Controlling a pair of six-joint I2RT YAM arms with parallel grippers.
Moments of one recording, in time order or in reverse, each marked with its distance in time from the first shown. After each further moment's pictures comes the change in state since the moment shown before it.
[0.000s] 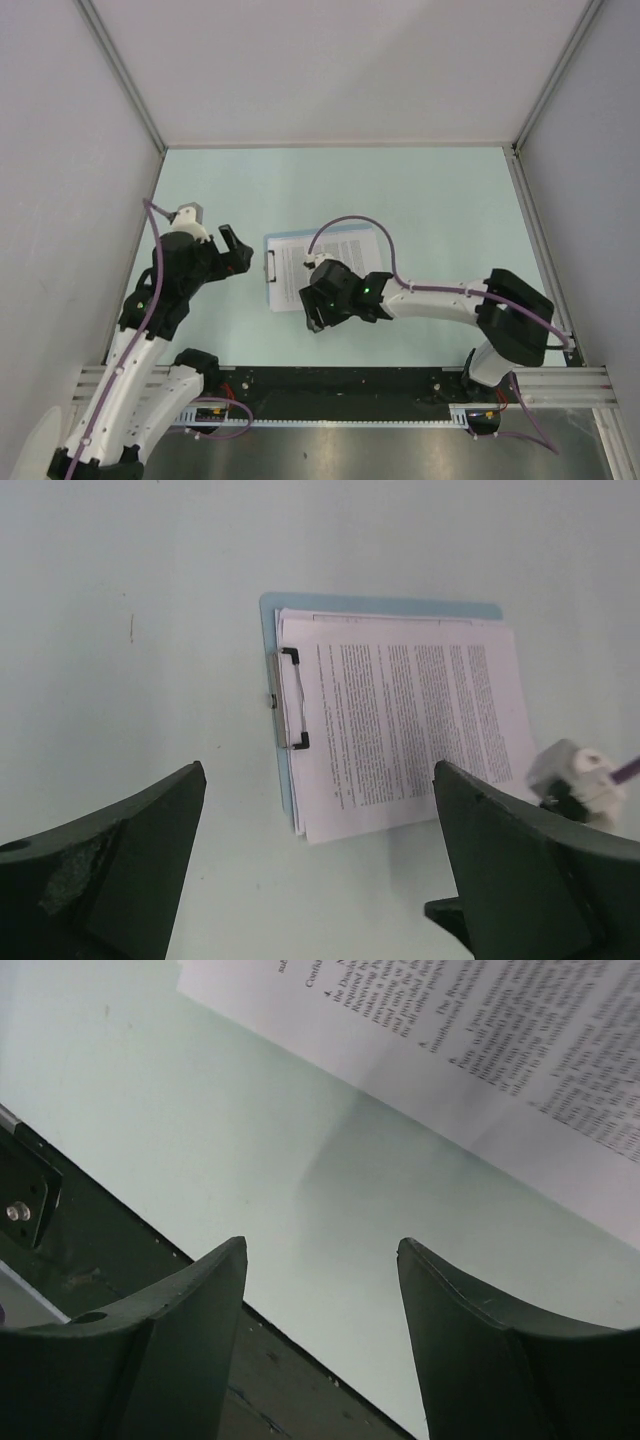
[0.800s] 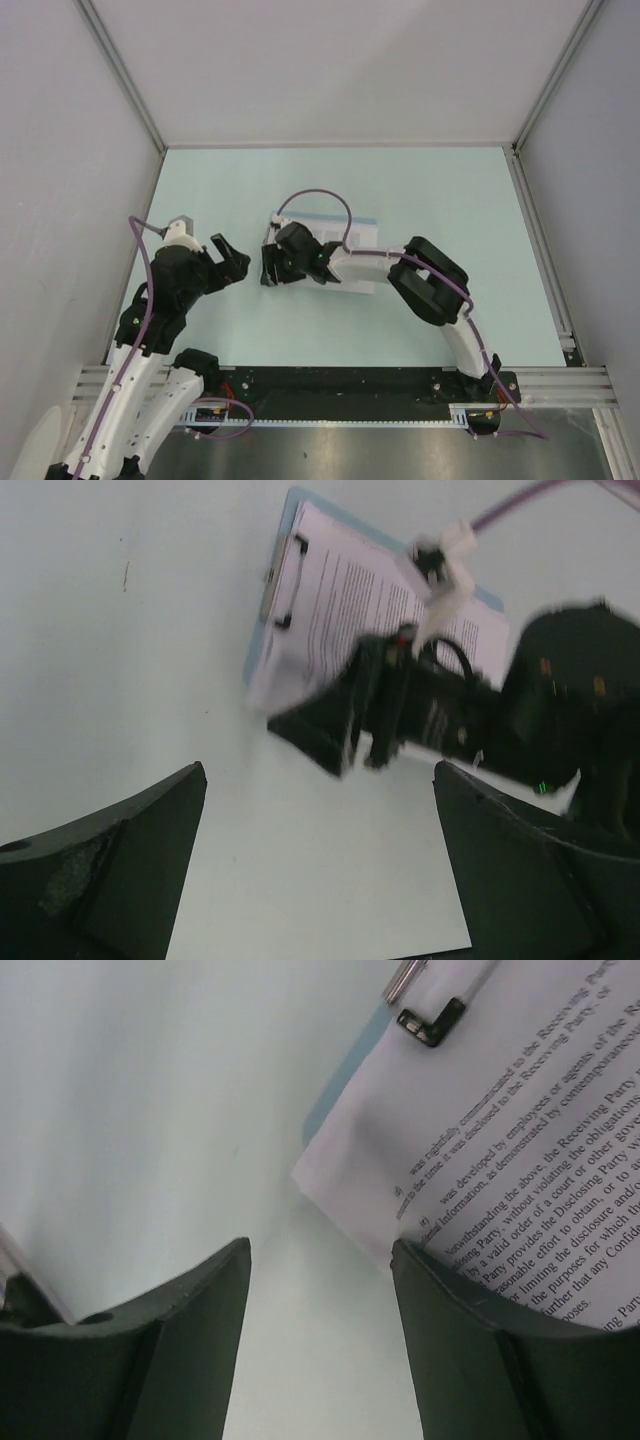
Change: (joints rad) left arm 0.000 -0.133 -0.049 -0.063 -0.045 -0.140; right arm -0.109 0.533 0.432 0.289 -0.121 0.055
